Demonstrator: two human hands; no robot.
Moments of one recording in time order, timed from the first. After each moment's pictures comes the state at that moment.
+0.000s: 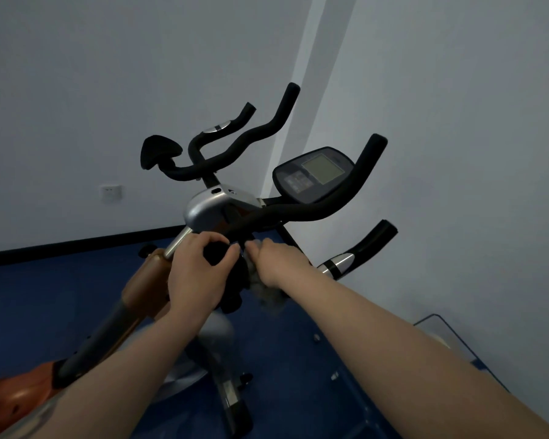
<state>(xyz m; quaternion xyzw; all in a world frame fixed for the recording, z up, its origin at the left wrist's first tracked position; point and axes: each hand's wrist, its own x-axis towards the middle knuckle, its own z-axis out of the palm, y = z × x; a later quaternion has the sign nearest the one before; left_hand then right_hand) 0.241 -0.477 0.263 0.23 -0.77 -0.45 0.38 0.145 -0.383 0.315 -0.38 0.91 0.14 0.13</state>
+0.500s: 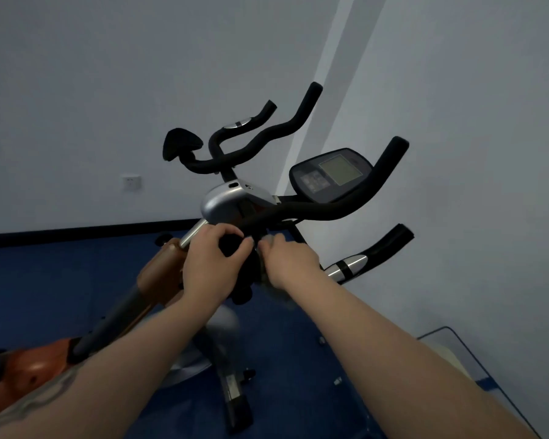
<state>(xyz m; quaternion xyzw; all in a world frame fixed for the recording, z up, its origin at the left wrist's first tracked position) 0.243 -0.478 0.264 0.23 -0.78 -0.45 0.37 0.154 -0.381 0.312 -0.35 0.92 0.14 0.09</state>
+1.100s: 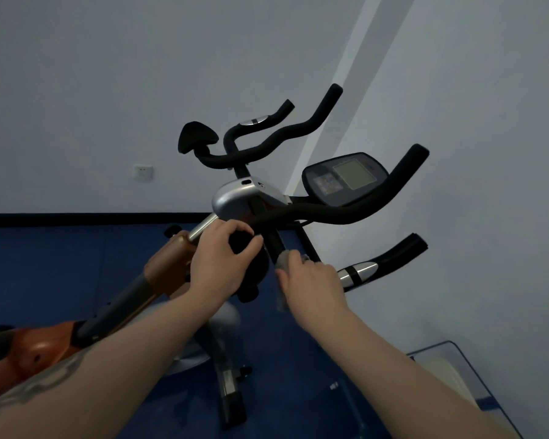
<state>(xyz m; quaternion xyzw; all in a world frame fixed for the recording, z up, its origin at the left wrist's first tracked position) 0.242 -0.480 0.261 0.24 -0.78 -0.45 0.36 0.174 -0.340 0.295 -0.38 0.92 0.11 -0.06</state>
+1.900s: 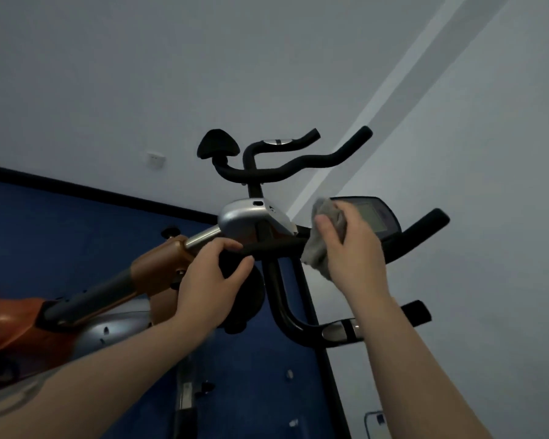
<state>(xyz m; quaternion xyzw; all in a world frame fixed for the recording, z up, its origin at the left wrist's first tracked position) 0.238 -0.477 0.249 0.29 -0.69 -0.54 0.38 0.117 -0.367 0.390 -0.37 0.88 -0.28 -0.09</state>
